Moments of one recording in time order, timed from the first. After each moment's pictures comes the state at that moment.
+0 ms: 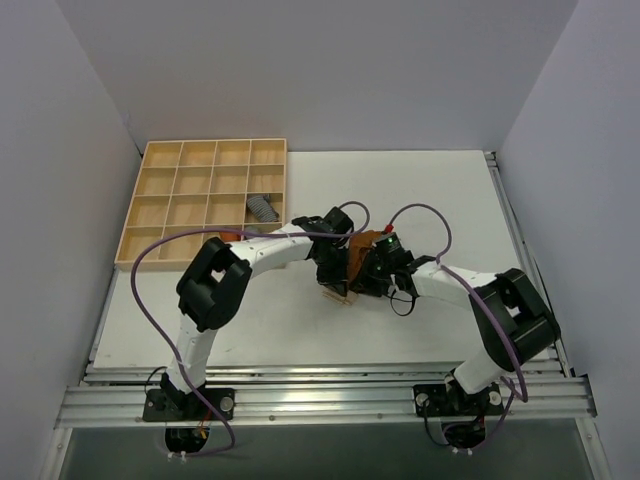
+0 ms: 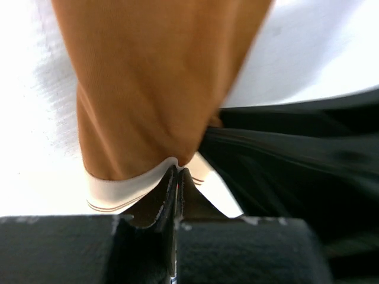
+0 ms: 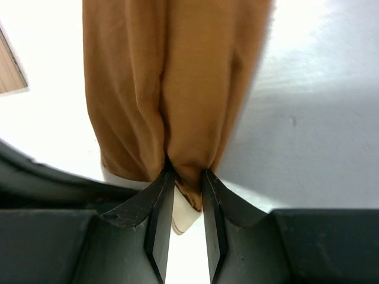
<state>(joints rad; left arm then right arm) -0.80 2.09 1.59 -0.70 0.27 -0.67 0.52 1.57 0.71 -0.09 -0.13 0.88</state>
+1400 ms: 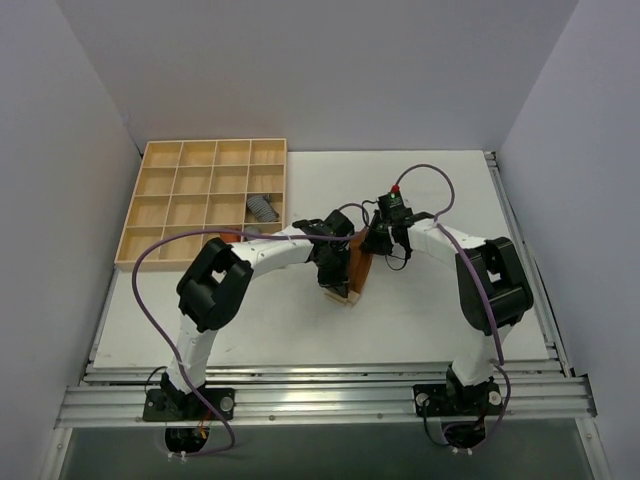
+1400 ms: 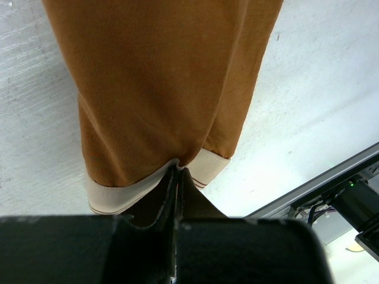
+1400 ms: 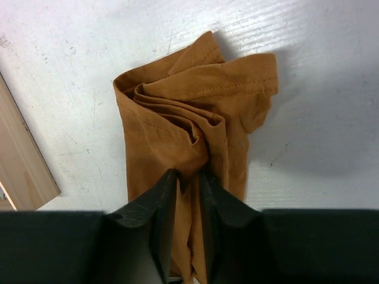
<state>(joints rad) -0.81 2.09 1.55 -0.65 0.26 -0.70 0.37 1.81 1.10 -0.27 -0.05 0.78</state>
